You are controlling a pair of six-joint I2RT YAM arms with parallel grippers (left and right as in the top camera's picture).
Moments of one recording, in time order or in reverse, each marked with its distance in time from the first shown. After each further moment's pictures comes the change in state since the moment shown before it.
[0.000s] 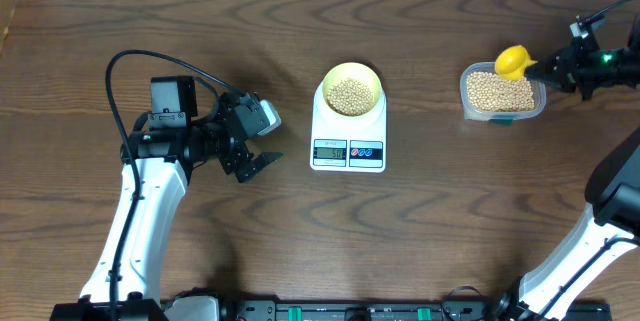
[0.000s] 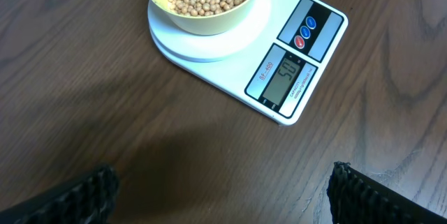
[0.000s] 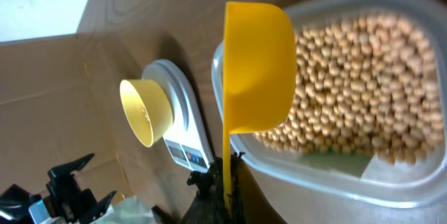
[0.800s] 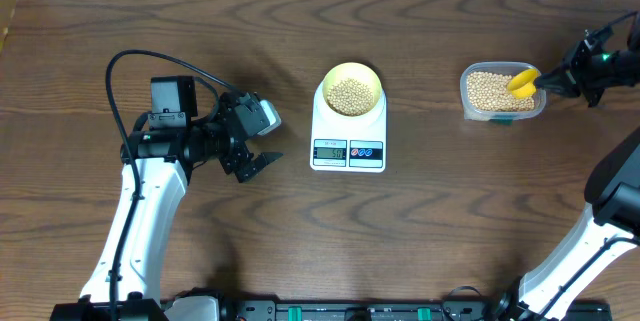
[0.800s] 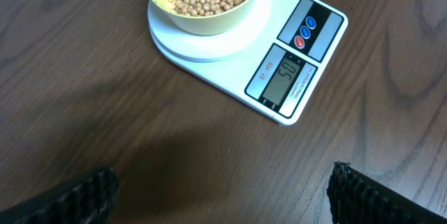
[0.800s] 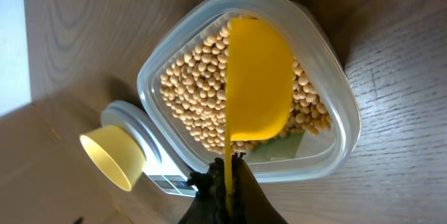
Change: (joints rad) left arm 0.000 0.000 0.000 0.000 0.000 0.000; right arm 0.005 0.000 -0.003 0.056 0.216 0.342
